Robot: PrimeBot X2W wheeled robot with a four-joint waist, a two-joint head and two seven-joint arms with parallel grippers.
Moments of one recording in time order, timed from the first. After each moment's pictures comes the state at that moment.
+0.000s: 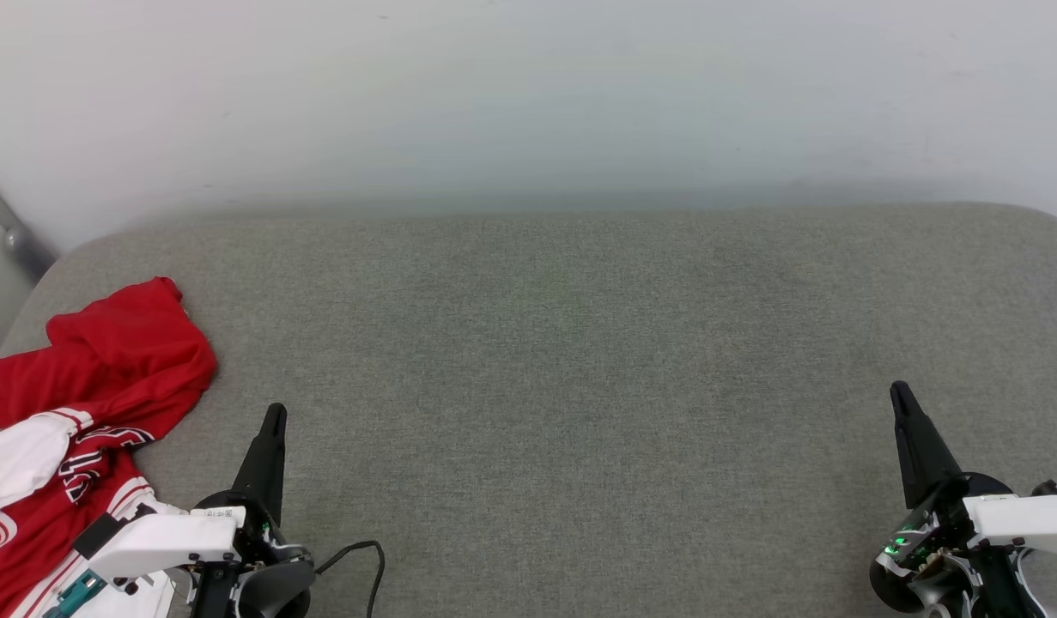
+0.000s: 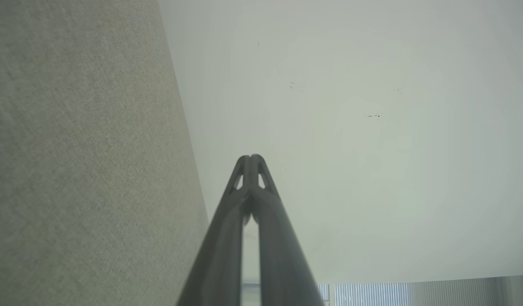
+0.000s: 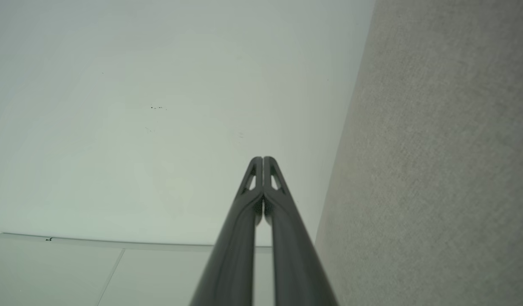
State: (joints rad) left arm -0.11 0.05 0.12 0.25 -1.61 -0.13 0.11; right arm -0.10 -0.05 -0.11 0.25 1.61 0.13 0.11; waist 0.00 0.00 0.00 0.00
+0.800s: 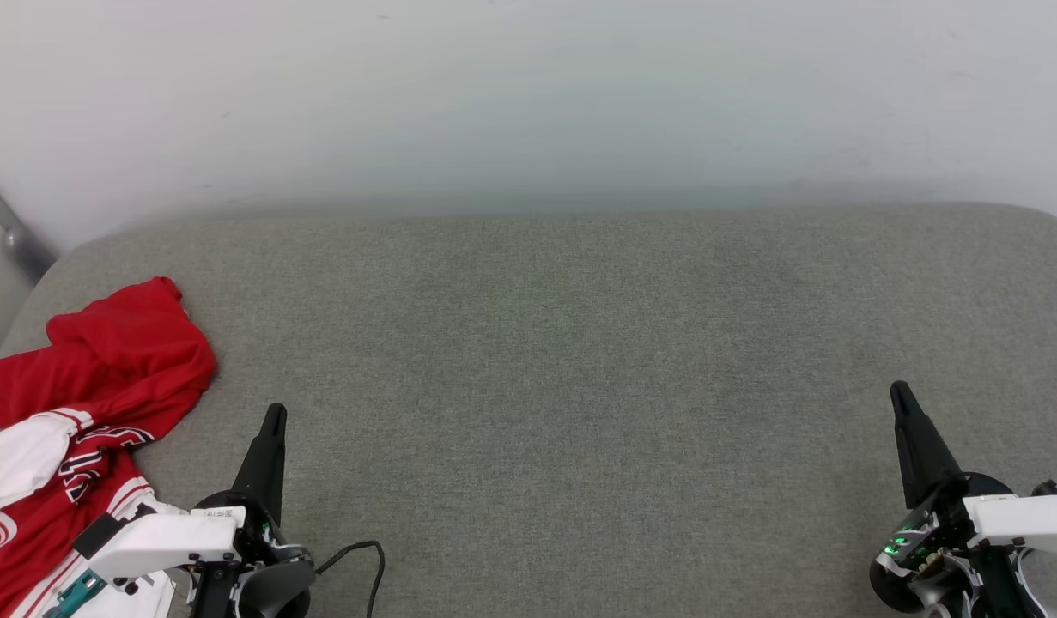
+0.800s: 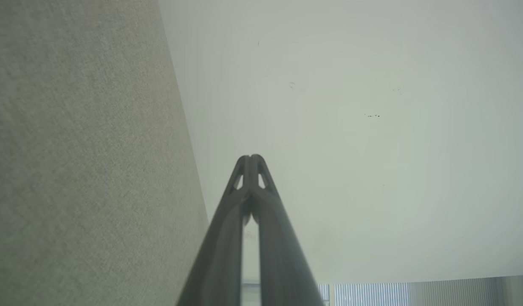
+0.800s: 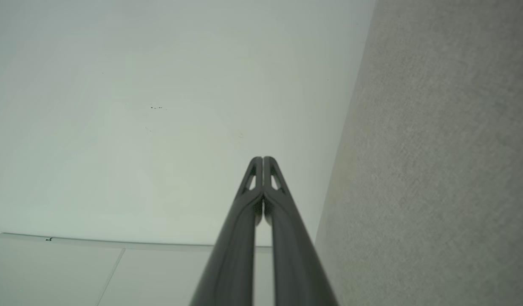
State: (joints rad) left arm -0.11 0.05 0.12 0.25 -1.61 -0.13 0.11; right arm -0.10 -0.05 -0.11 0.25 1.61 0.13 0.11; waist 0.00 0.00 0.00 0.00
